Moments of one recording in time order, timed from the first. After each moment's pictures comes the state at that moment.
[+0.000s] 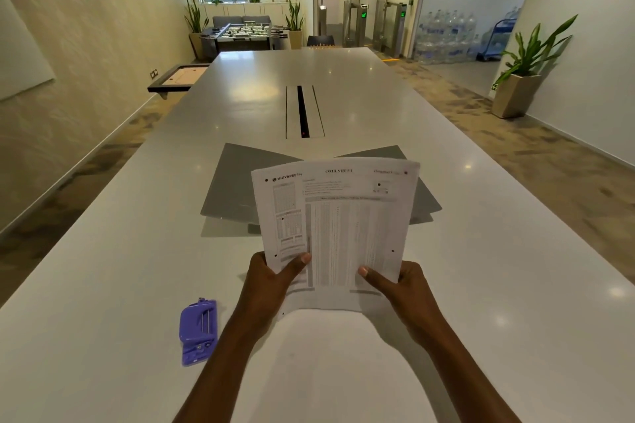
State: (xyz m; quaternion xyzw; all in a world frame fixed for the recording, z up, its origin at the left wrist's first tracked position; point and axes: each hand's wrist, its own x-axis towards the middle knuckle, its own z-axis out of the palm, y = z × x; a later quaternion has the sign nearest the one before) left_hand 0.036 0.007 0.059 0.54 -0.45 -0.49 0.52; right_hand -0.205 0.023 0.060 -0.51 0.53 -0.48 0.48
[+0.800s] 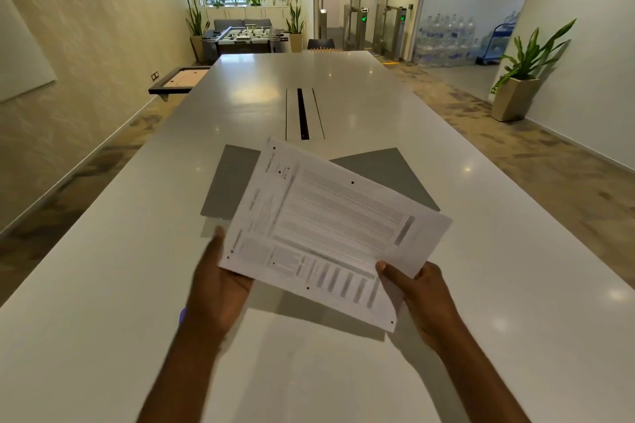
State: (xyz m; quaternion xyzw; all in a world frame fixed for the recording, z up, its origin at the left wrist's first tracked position) left_hand 0.083 0.016 0.095 0.34 -0.24 -0.64 0.64; right_hand -0.221 0.028 0.068 -0.42 0.52 -0.55 0.50
